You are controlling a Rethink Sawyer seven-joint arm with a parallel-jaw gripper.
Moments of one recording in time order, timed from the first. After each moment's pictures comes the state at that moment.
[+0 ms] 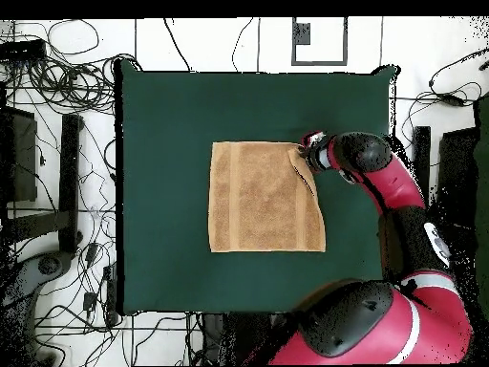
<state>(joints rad) -0.55 -0.20 0.16 1.18 0.22 0.74 2.20</state>
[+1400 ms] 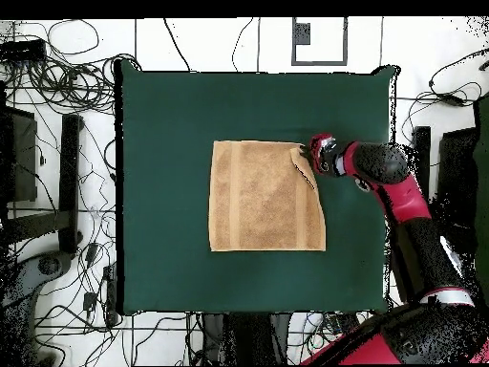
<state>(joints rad) -0.81 -0.14 0.49 1.22 0.04 0.78 2.20</state>
